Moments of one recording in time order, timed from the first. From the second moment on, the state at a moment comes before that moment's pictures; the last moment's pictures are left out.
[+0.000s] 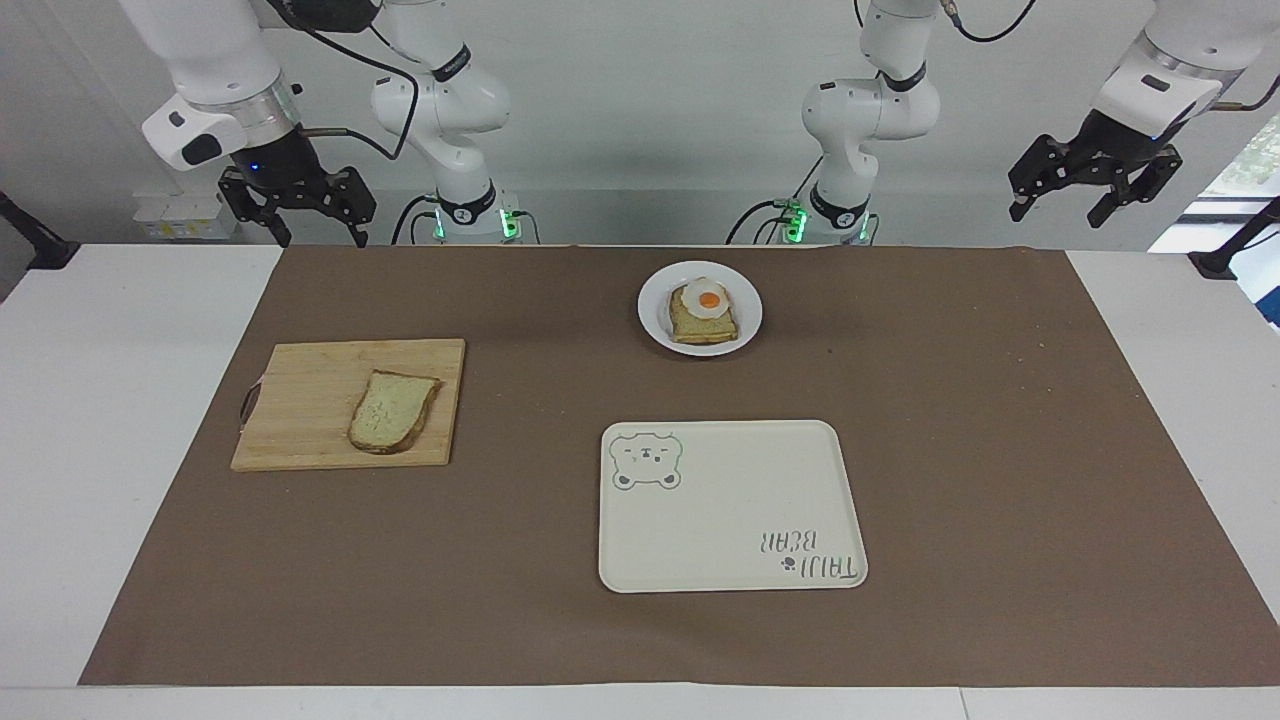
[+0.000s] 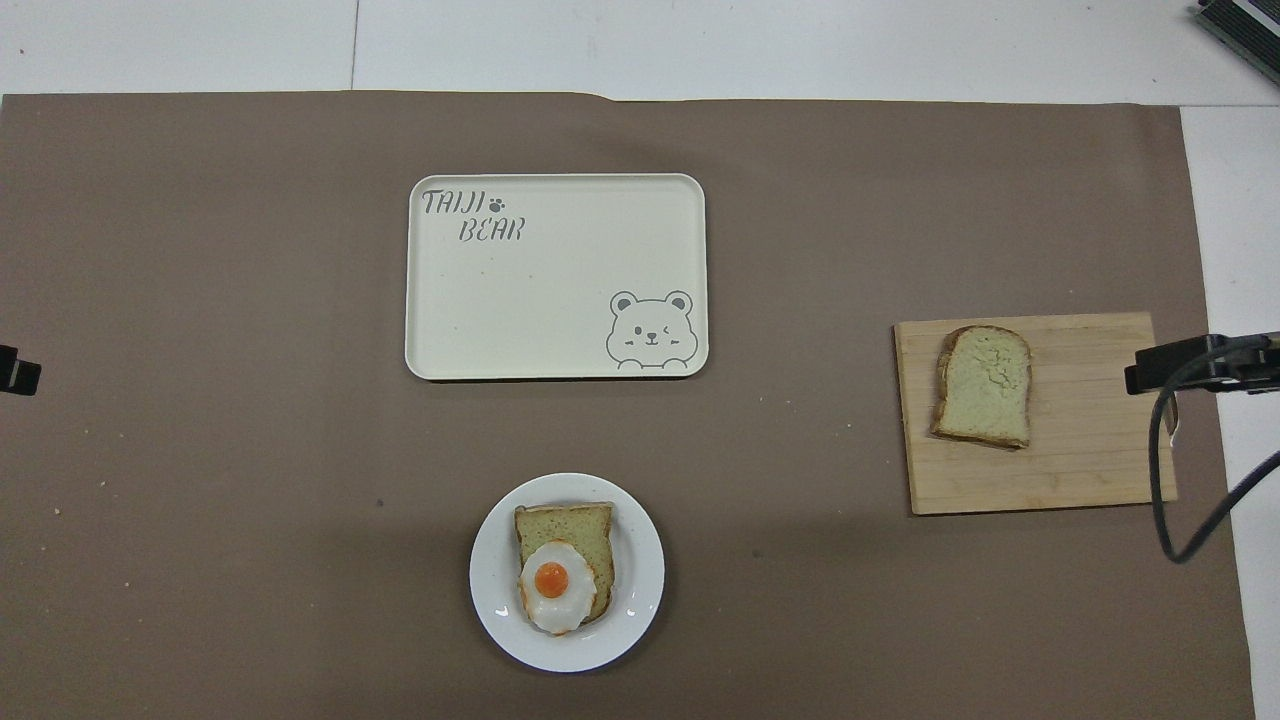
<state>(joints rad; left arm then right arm) -0.06 -0.04 0.08 -1.45 -0.01 1.37 0.16 0.05 -0.10 -0.09 -1.64 -0.01 1.52 -0.01</state>
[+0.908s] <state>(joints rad) -0.06 -0.04 0.08 -1.45 -0.01 1.37 0.16 0.05 -0.10 -0.09 -1.64 -0.01 1.53 -0.01</state>
